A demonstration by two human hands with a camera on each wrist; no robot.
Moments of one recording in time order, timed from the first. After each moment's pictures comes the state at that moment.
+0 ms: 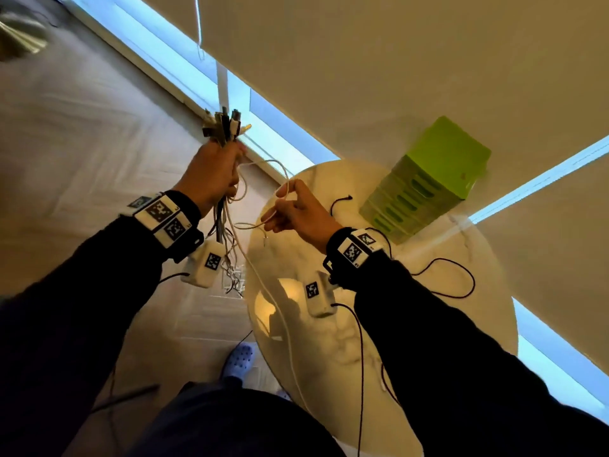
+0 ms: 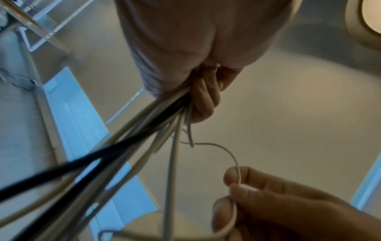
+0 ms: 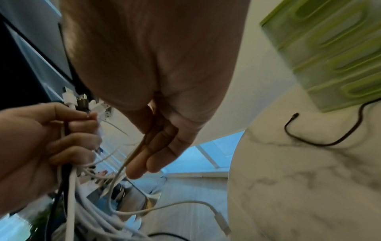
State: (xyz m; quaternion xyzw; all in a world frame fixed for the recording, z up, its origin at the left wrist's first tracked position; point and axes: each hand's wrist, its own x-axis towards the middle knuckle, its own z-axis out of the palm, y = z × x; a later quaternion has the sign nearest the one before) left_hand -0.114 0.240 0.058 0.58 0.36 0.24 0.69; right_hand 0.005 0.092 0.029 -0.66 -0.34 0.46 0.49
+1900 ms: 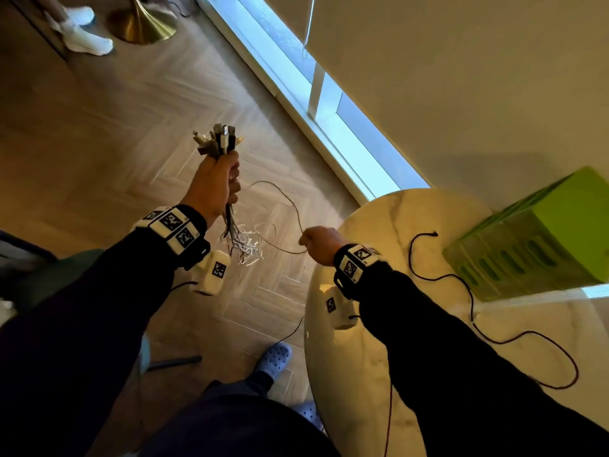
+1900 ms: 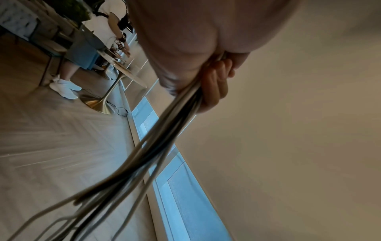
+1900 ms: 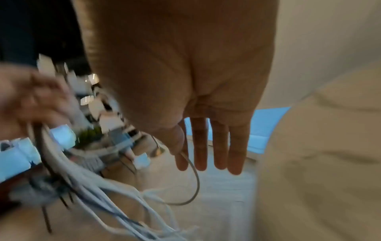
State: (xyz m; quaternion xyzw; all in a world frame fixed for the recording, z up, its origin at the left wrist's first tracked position) left_hand -0.216 0.330 0.009 0.47 0.46 0.35 0.67; right_hand -0.030 0.205 -0.056 -0.76 -0.54 0.37 -0.01
